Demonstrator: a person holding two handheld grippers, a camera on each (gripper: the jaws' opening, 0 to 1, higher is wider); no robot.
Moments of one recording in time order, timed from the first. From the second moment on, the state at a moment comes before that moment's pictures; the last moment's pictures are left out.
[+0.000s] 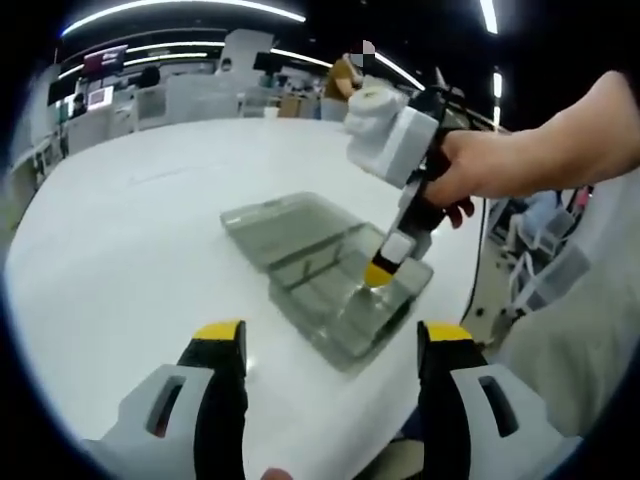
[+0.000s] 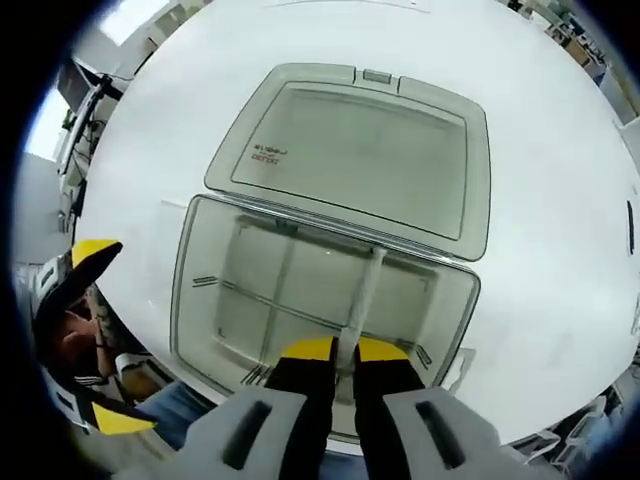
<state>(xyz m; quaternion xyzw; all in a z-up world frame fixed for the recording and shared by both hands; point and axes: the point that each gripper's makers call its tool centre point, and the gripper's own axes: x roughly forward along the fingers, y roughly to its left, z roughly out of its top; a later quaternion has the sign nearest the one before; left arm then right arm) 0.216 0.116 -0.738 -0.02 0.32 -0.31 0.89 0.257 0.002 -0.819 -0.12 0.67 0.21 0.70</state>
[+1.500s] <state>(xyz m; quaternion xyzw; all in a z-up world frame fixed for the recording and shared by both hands) 0.186 0.144 -0.751 -0.01 0.36 -0.23 0.90 0.242 0.004 -0.790 -0.14 0.50 0.47 0.71</state>
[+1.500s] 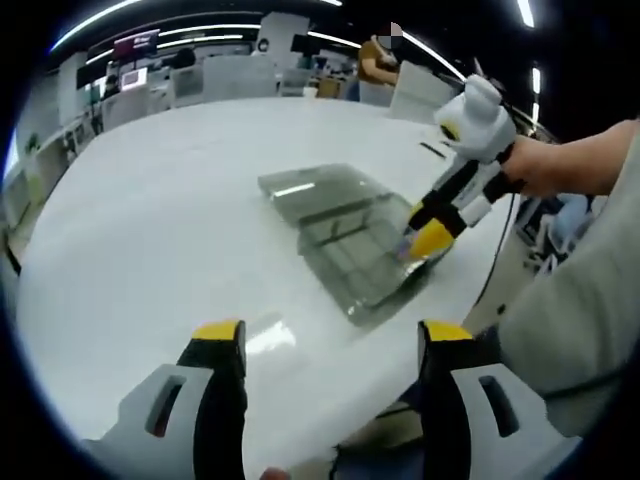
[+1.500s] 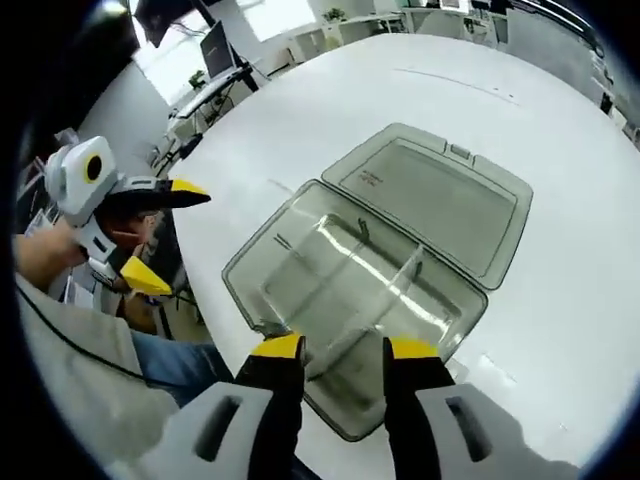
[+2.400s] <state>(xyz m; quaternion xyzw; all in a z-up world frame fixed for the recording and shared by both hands) 0.197 0.164 -0.775 0.00 0.44 -0.23 0.87 0.234 -0.007 -0.767 -0.09 0.41 0.54 0.73</state>
